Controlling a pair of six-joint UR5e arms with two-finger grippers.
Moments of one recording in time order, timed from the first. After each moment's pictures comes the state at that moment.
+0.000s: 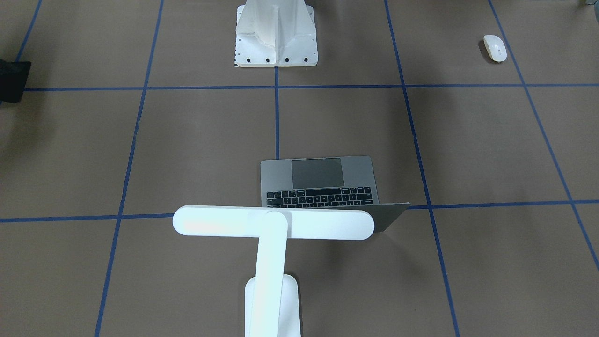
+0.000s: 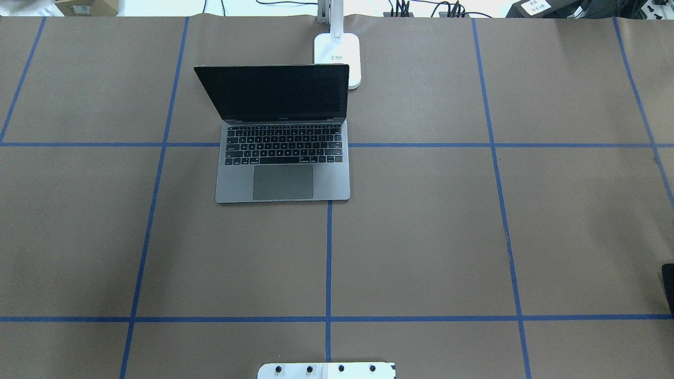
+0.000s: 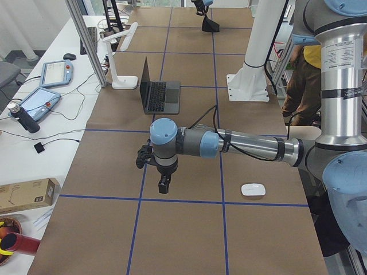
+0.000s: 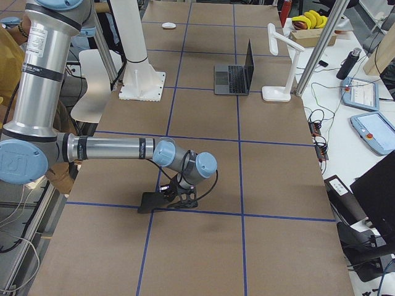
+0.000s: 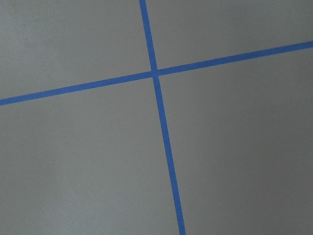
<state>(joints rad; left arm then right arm) -1.50 -1.46 -1.81 -1.54 -2.30 0.06 1.25 -1.77 1.79 -1.98 2.37 1.24</state>
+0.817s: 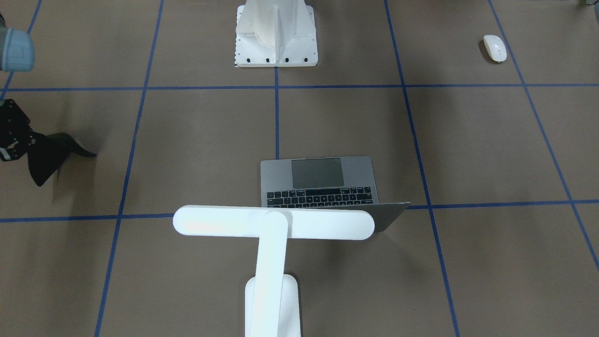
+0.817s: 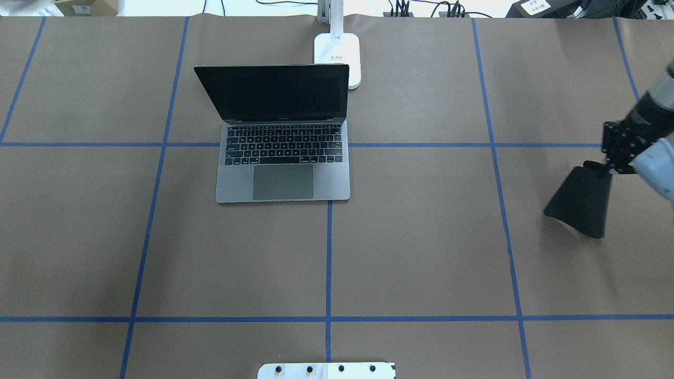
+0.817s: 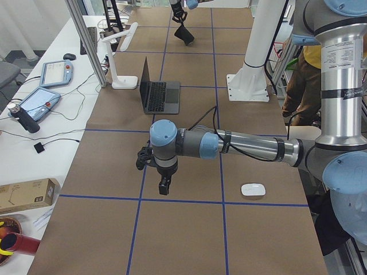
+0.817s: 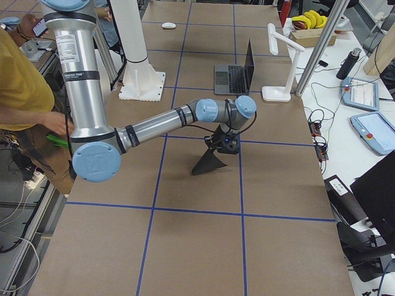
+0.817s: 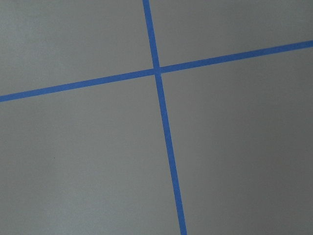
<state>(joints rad) -1.50 -1.46 -1.80 -1.54 -2.30 0.06 1.11 -1.34 1.80 -1.97 2.42 1.84</state>
